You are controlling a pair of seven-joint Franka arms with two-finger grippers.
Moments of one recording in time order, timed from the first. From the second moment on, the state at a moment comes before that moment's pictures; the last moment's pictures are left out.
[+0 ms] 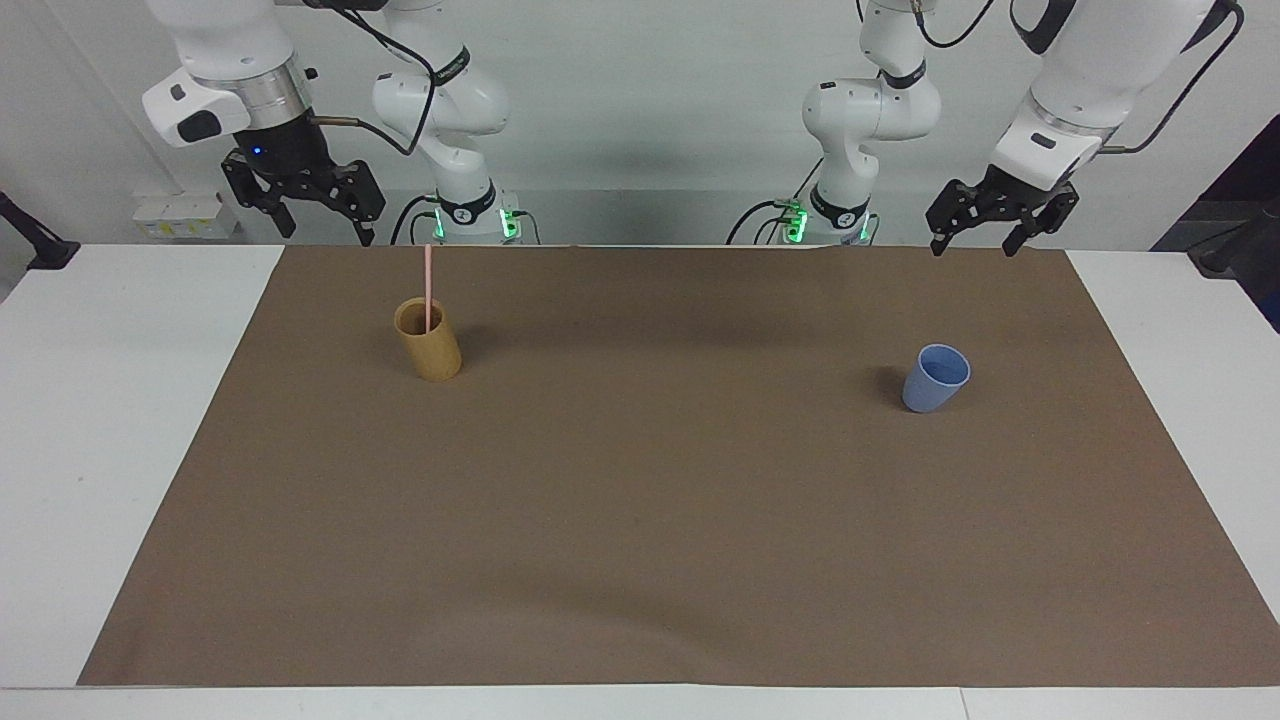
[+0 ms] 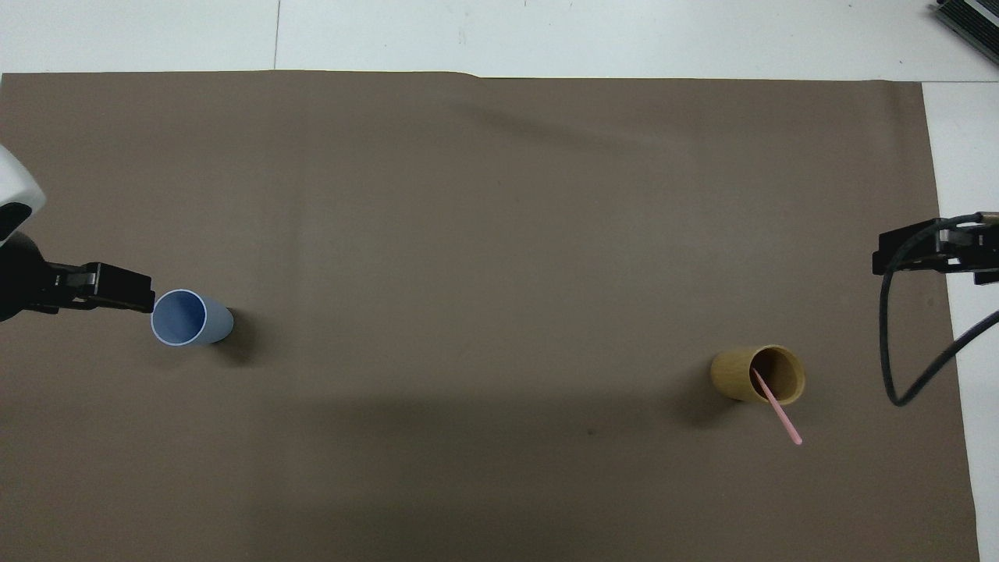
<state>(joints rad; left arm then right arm) -0.08 -0.11 -0.04 -1.67 -0.03 1.52 -0.06 -0.10 -0.03 0.12 -1.49 -0.03 1.46 0.15</state>
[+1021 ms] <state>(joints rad) -0.04 -0.11 -0.03 -1.69 -0.02 1.52 -0.06 -0.10 -0.03 0.12 -1.49 -0.03 1.46 0.15</state>
